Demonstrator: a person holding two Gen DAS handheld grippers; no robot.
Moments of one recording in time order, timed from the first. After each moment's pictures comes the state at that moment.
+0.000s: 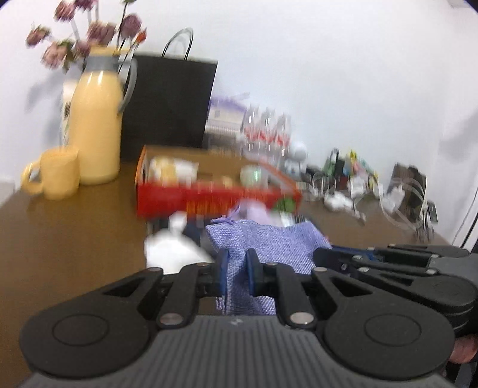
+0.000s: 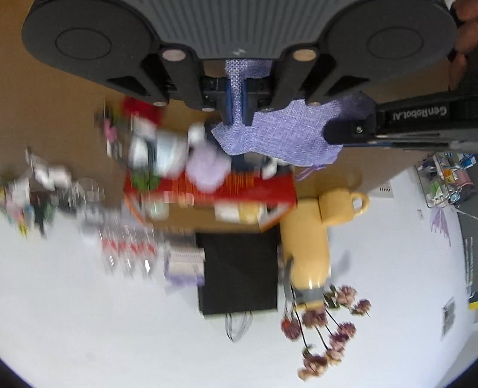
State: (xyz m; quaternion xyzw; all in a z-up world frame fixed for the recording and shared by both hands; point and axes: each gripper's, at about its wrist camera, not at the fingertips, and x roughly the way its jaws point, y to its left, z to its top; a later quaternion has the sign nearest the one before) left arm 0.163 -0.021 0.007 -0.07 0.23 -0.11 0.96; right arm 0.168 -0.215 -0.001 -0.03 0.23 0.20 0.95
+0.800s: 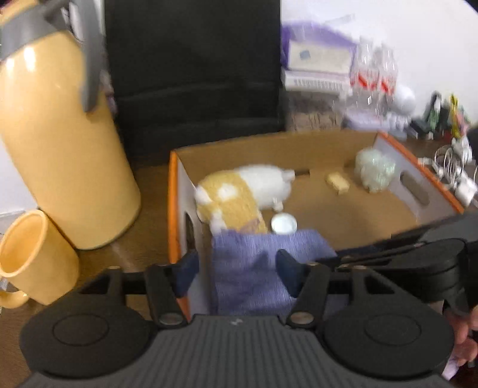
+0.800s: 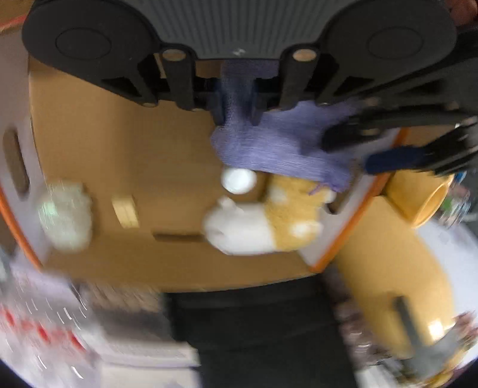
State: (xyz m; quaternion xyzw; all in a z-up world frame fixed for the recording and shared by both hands) left arm 0.467 0.018 -0.008 0.03 0.38 -0.02 0.92; right arm 0.529 -0.130 -0.045 0.03 0.49 0.22 0.84
